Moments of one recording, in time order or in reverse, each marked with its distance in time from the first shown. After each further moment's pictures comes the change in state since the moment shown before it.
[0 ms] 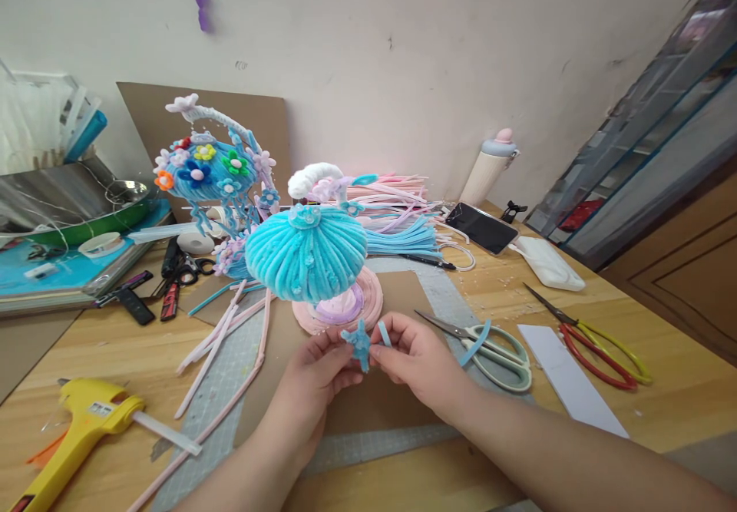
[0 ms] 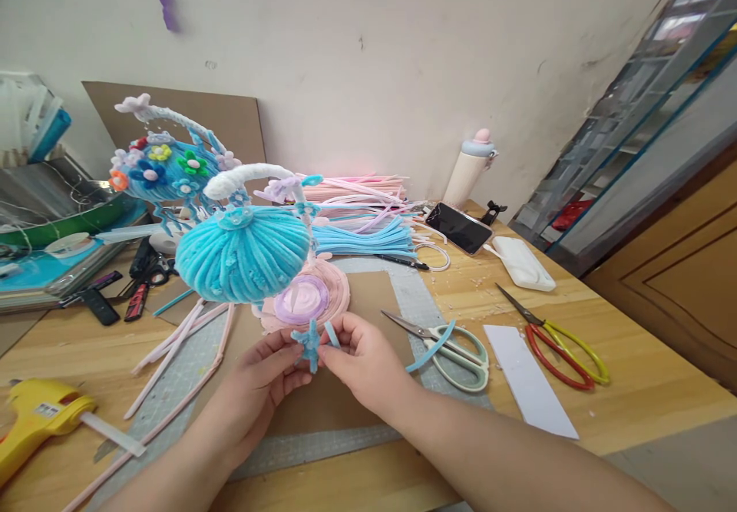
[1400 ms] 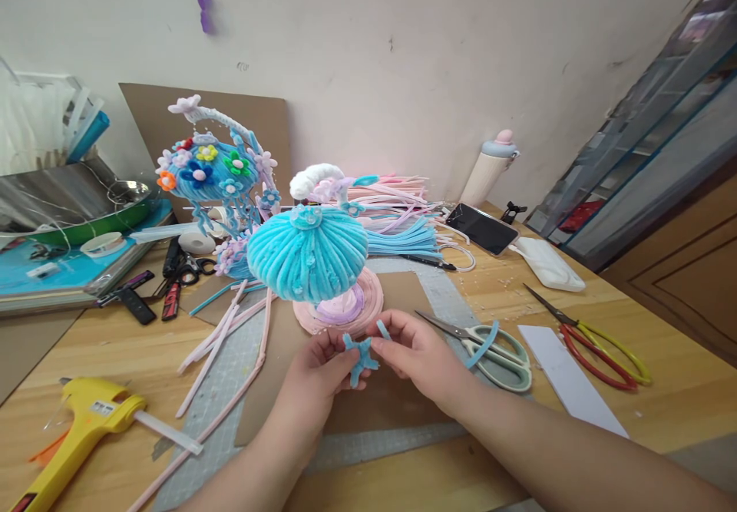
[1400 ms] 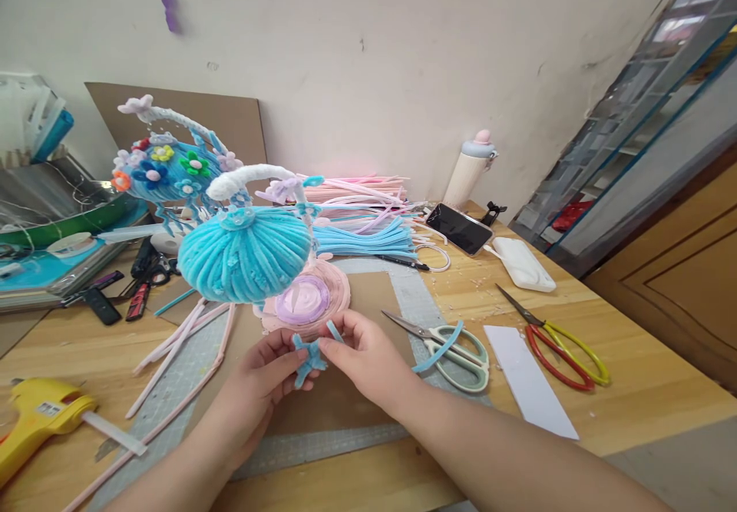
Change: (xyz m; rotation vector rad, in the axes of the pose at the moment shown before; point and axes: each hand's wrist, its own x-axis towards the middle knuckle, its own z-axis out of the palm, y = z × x) left_hand 0.000 -0.003 -0.002 0.115 0.008 0.045; right_hand 0.006 0.003 -0.007 -0.034 -0.024 -0.043
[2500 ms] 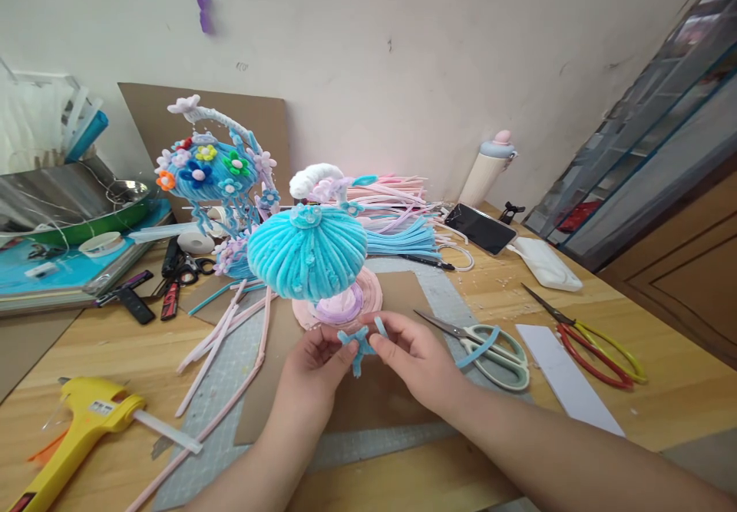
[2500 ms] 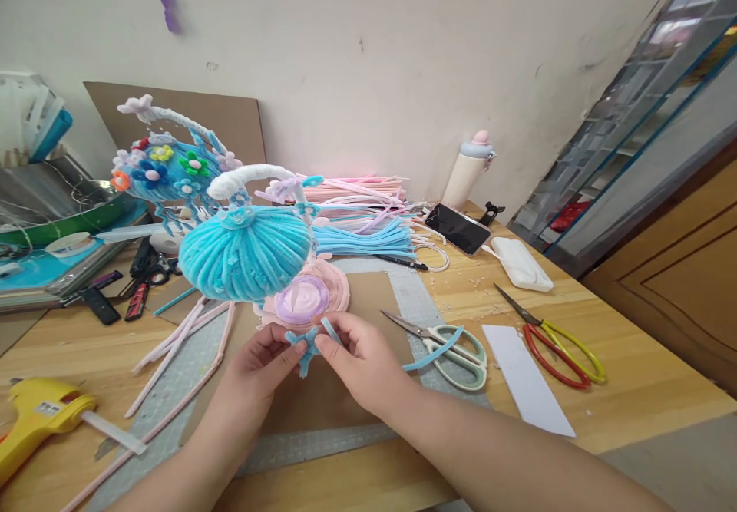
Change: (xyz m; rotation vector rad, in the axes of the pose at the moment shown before) left_hand 0.008 -0.006 -0.004 0.056 0.064 0.232; right_hand -0.003 -0.001 0.004 -0.199 0.008 -0.185
